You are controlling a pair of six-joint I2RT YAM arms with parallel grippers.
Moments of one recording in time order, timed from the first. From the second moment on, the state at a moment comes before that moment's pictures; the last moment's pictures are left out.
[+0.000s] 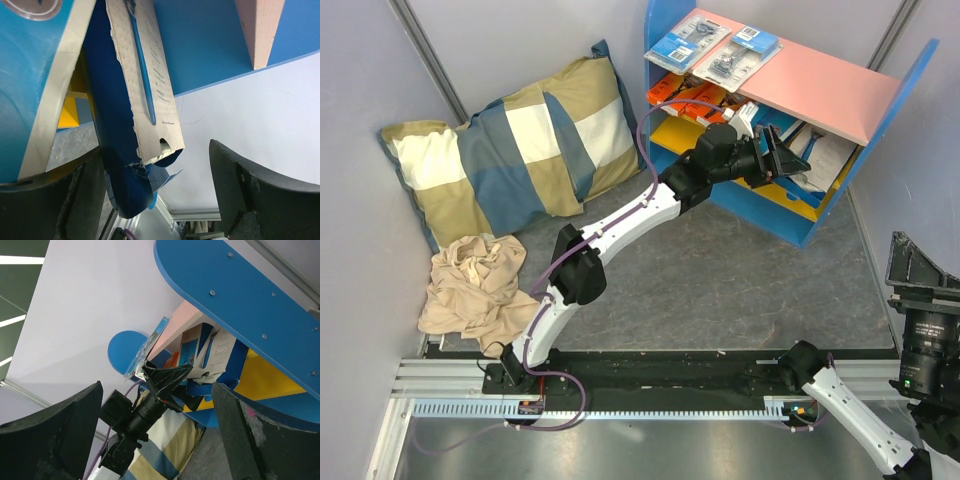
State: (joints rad) left arm -0.90 2.34 2.35 -0.06 0.33 -1.05; right arm 0.65 0.09 1.02 -0.45 0.85 0.68
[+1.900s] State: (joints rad) left arm -0.89 2.33 2.41 -0.08 0.34 -1.03; right arm 0.04 1.07 1.24 -0.69 -0.34 0.34
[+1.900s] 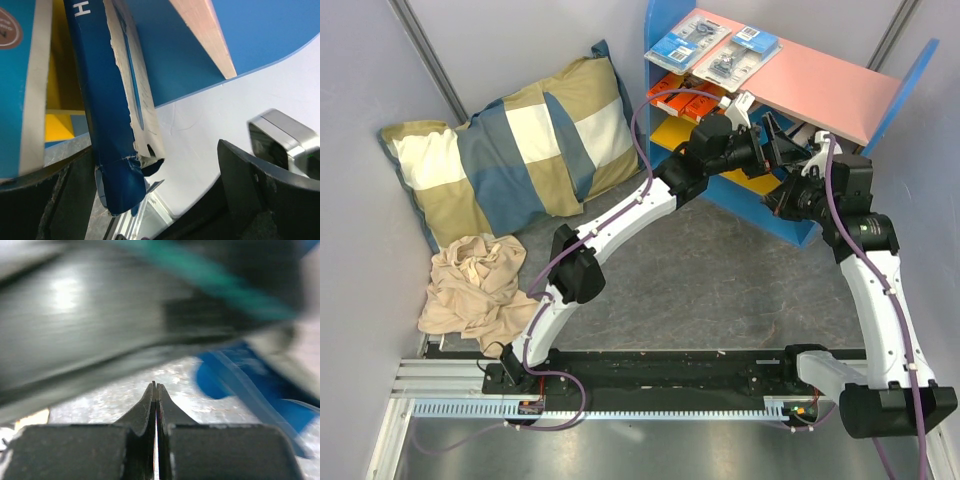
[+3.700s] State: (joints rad) left arm -0.91 1.99 2.13 -0.23 0.31 -0.86; right arm -0.02 1.09 1.30 -0.76 0.07 0.33
